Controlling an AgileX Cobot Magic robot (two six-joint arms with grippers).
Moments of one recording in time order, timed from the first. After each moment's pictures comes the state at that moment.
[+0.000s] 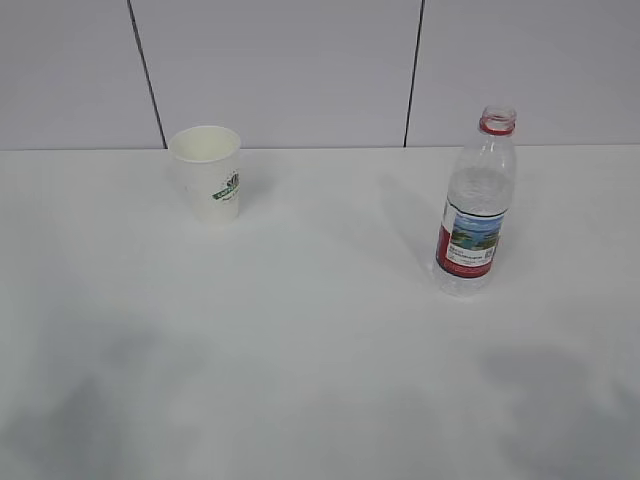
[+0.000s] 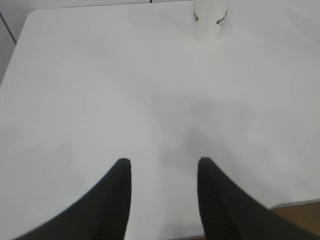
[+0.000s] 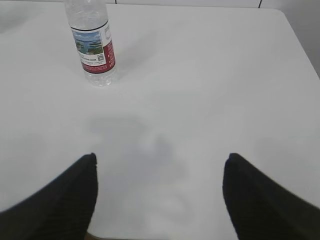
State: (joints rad) left arm -0.11 0.01 -0.54 -0.02 1.11 -0.03; right arm 0.09 -0.02 -0.51 -0.08 1.14 0.01
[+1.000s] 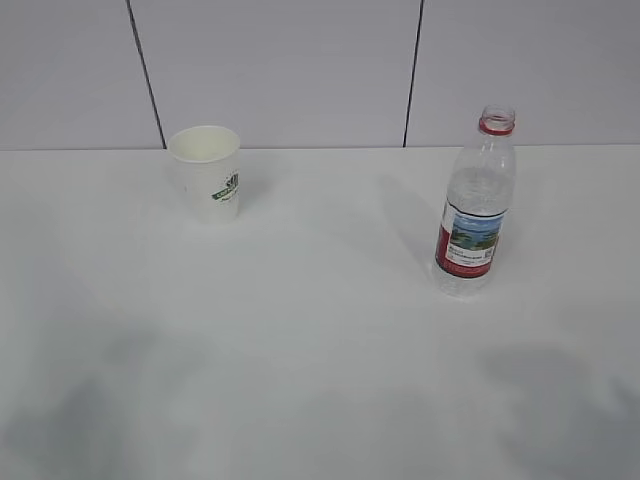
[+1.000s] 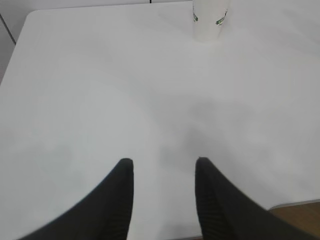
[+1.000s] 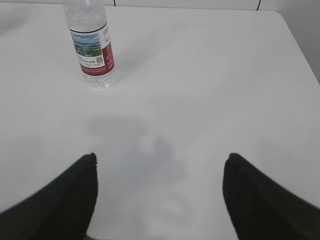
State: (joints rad) left arm -0.11 0.01 -0.54 -0.02 1.11 -0.03; right arm 0.09 -0.02 -0.51 -0.08 1.13 0.01
